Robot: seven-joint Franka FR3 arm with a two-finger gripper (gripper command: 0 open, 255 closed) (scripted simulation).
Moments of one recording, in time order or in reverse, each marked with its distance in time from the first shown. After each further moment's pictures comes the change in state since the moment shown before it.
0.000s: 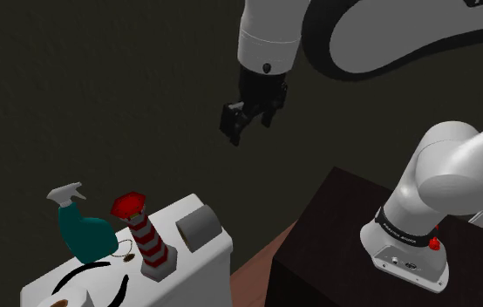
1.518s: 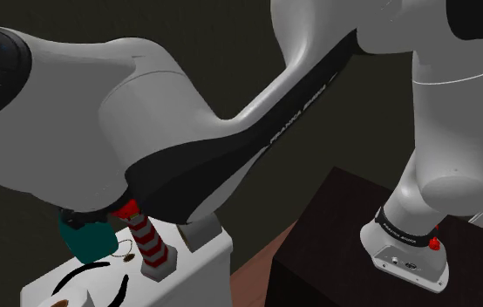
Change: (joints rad) arm 0.058 1.064 0.516 0.689 -1.006 -0.141 1.034
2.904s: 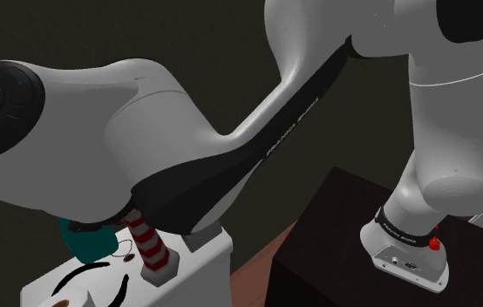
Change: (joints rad) arm 0.017 0.025 -0.017 -0.014 -0.028 0.018 0.030
